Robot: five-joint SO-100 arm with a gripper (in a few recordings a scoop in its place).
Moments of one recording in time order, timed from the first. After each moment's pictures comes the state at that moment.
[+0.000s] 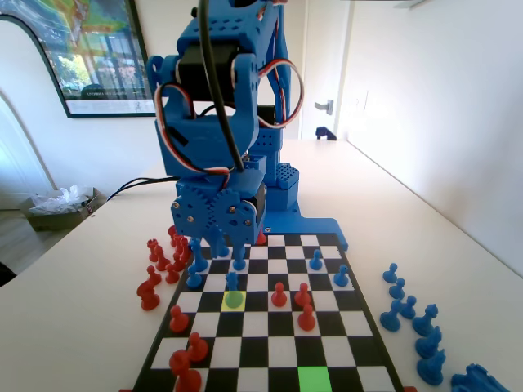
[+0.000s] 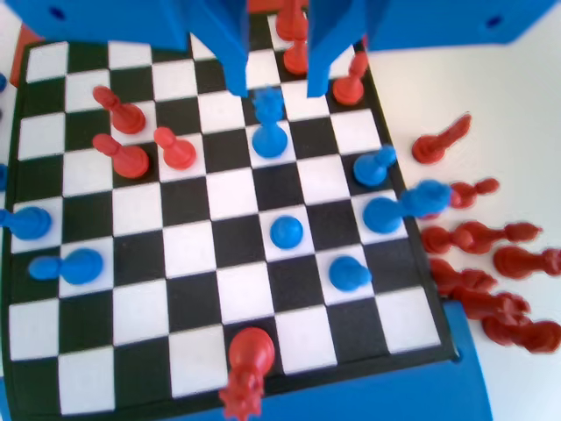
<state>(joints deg) 11.7 84.1 111.6 55.5 -92.2</state>
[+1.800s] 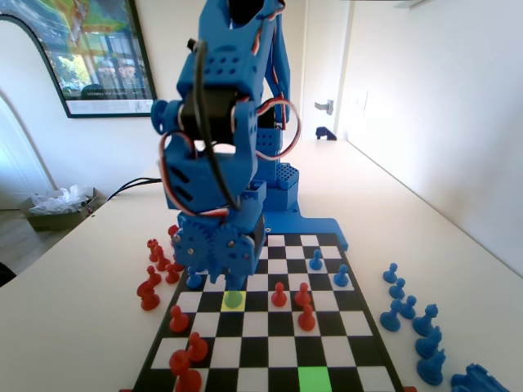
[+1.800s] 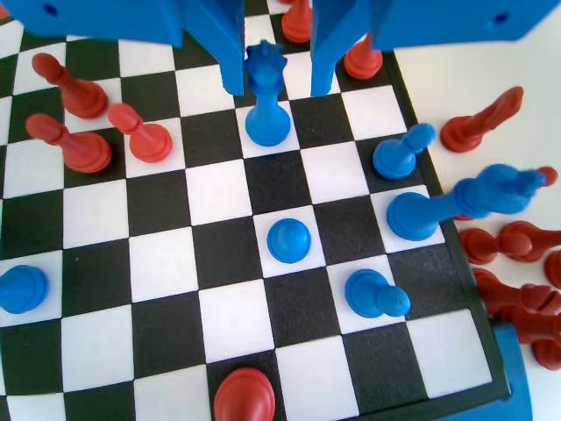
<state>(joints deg) 12.0 75.9 111.0 47.8 -91.8</state>
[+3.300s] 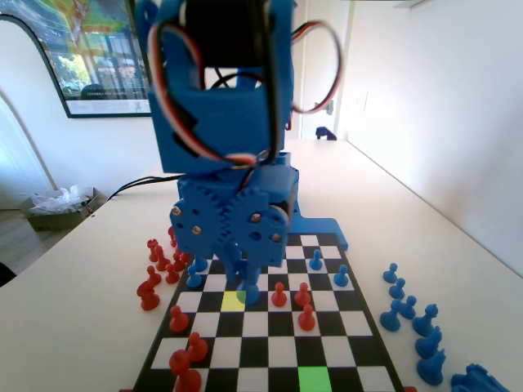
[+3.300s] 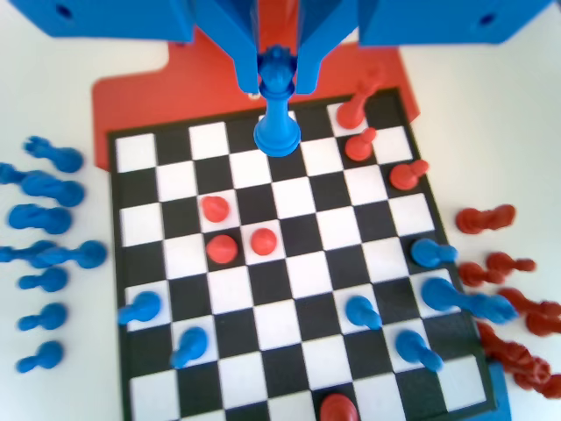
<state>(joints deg) 1.7 64.6 69.0 80.5 -82.2</state>
